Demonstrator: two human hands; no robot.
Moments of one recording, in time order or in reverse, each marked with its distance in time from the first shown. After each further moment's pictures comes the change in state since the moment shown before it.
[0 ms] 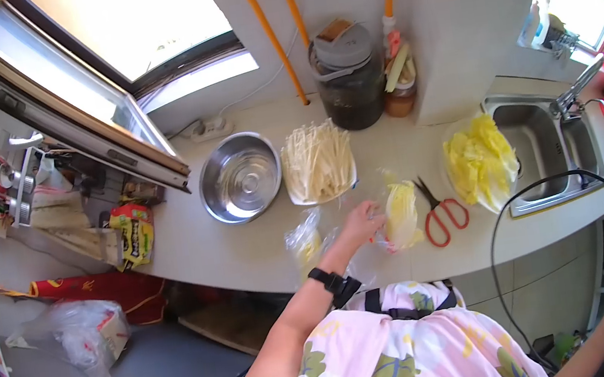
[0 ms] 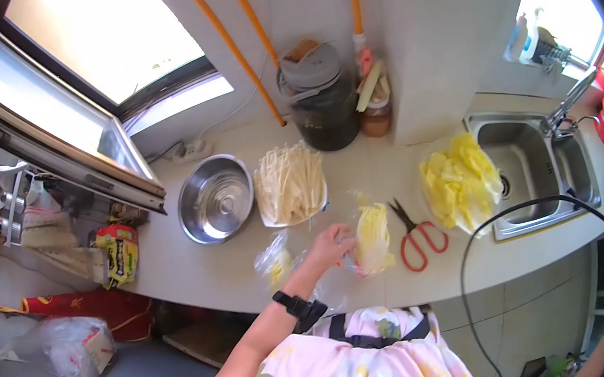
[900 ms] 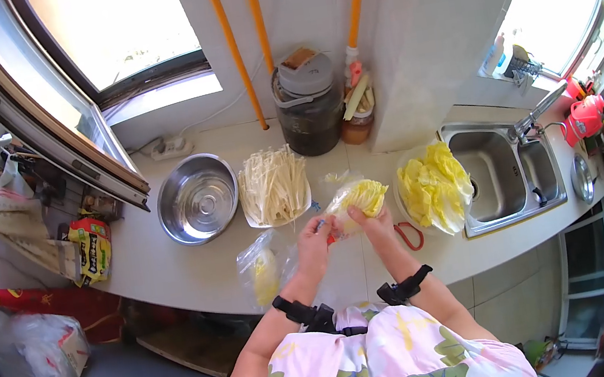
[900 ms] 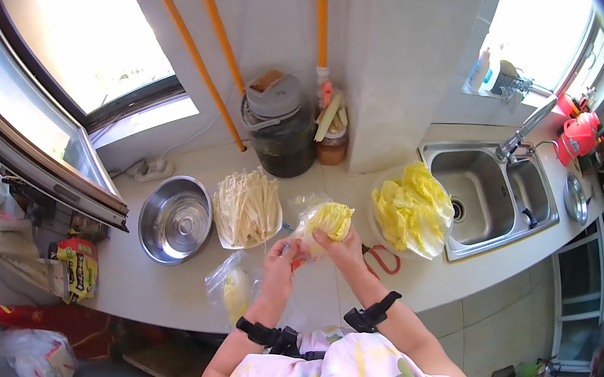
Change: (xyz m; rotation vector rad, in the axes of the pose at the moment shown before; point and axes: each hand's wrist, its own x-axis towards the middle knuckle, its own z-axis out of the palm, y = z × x) left_hand -0.024 0.079 0.012 -1.005 0.254 -0.076; right_hand -0.359 0.137 0.111 0.030 0.580 1.655
